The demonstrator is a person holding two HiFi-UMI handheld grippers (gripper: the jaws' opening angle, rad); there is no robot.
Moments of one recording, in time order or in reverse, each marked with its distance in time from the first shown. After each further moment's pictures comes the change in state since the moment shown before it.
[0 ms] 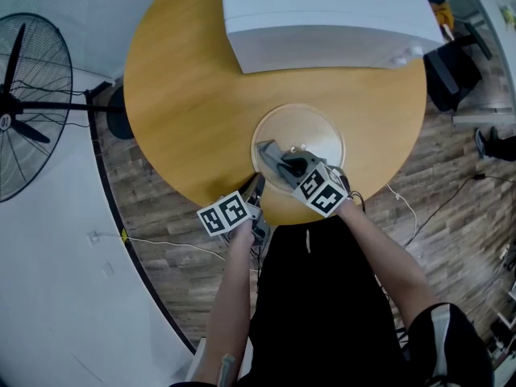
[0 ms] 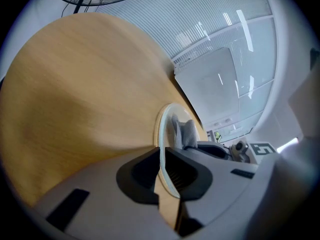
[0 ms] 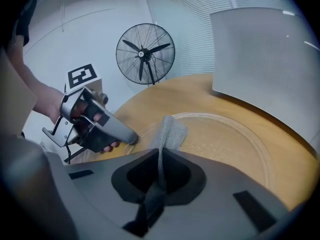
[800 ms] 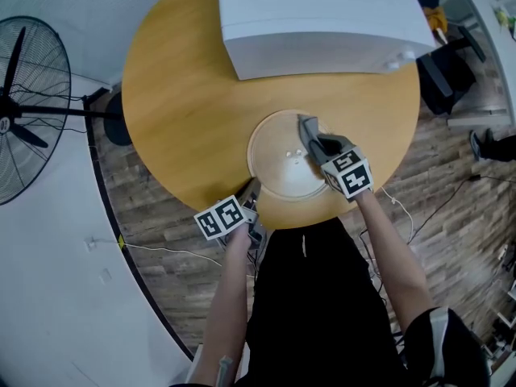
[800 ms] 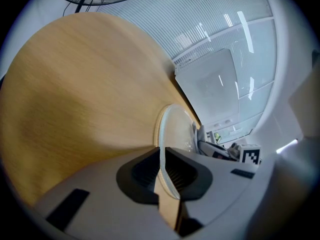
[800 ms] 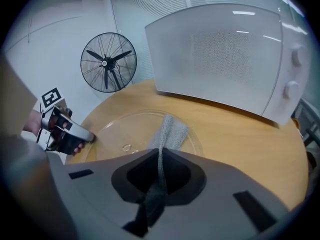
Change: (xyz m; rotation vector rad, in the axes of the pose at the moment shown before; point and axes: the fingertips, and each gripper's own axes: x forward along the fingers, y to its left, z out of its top) left arm -0.001 0.000 0.001 -0.008 -0.006 -0.002; right arm -0.061 -0.108 -0.029 0.257 -0.043 -0.263
